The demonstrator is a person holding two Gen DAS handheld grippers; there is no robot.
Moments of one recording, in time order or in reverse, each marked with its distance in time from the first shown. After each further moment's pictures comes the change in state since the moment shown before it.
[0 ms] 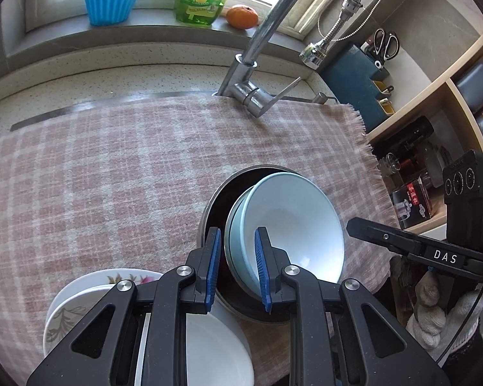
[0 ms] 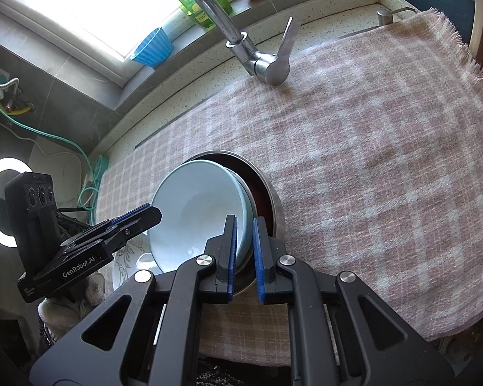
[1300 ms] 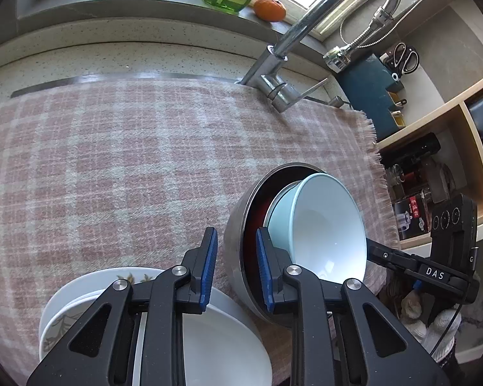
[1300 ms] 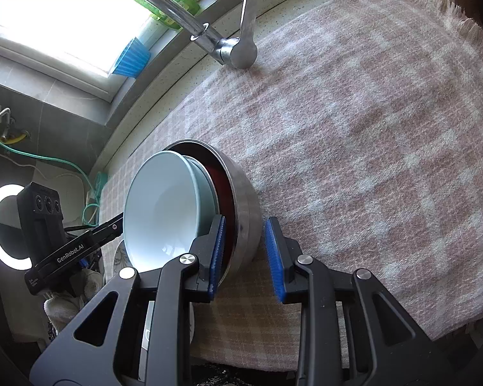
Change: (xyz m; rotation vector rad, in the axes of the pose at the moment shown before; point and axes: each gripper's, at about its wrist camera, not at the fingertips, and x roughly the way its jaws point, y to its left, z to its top) left arm 0.016 0.029 -0.001 -0.097 0.040 -0.040; right arm 0.024 -0.038 -0.014 0.126 0.009 0.046
